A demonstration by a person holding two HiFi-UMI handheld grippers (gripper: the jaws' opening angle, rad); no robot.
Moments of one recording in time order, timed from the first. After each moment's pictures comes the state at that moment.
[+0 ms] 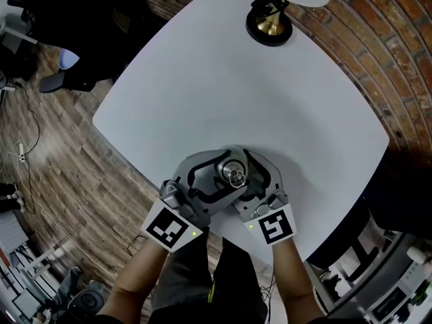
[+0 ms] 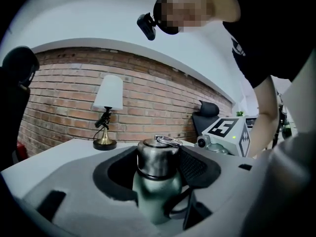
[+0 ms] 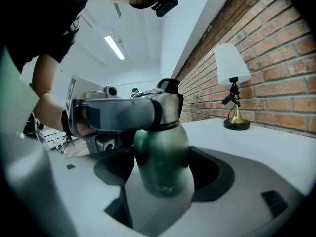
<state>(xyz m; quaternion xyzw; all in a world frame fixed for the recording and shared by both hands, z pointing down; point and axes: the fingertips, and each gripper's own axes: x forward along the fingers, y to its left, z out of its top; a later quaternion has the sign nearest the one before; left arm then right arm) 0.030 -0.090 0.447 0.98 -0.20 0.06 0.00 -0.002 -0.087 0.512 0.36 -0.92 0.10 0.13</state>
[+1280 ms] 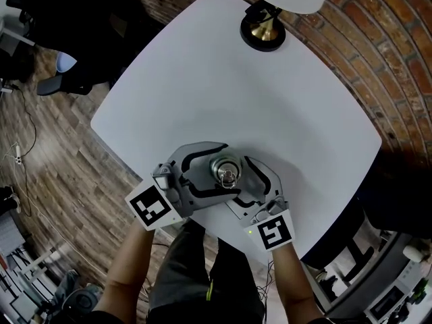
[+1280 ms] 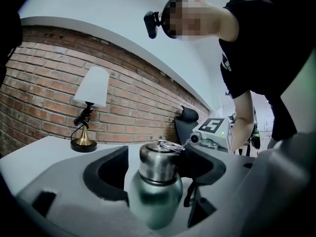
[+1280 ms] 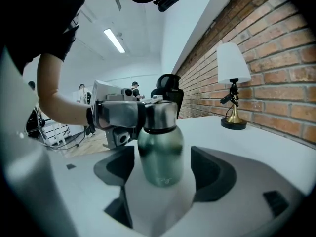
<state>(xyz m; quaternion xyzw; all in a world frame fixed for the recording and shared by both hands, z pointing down) 0.032 -0.086 0.443 1.00 -0.06 0.04 0.01 0.009 -0.078 0.503 0.36 -0.91 0.10 0.16</state>
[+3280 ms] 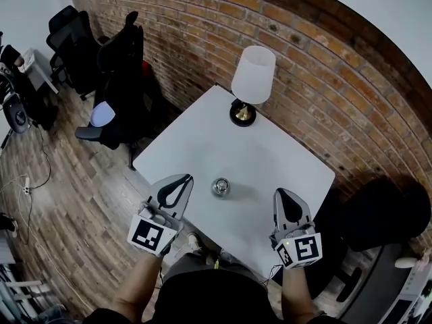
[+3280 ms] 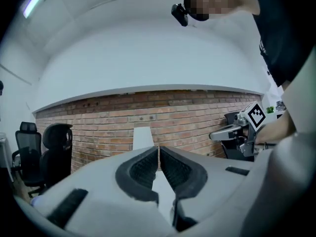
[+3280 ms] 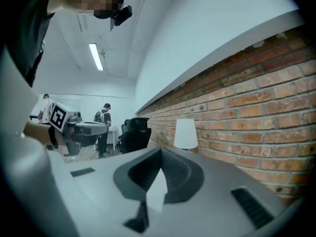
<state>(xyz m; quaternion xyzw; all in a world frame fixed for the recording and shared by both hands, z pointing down) -0.068 -0.068 0.231 0.91 -0.41 0.03 -0.02 0.144 -0.037 0.250 0.55 -0.83 0.02 0.04</state>
